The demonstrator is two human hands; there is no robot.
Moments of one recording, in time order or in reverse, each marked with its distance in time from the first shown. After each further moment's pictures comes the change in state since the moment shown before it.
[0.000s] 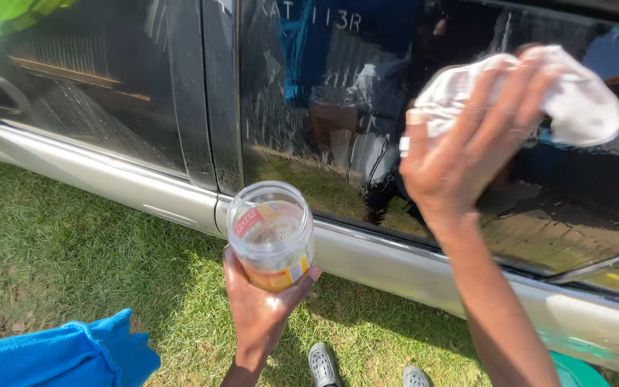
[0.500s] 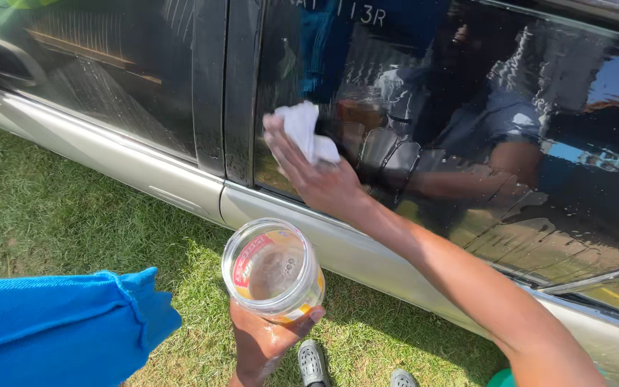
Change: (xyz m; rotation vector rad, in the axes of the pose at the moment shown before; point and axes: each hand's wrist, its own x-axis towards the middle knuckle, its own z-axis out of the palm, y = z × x) left_hand -0.044 -0.024 -0.011 -0.404 -0.187 0.056; right_hand -0.027 -0.119 0.045 0.306 -0.210 -0.629
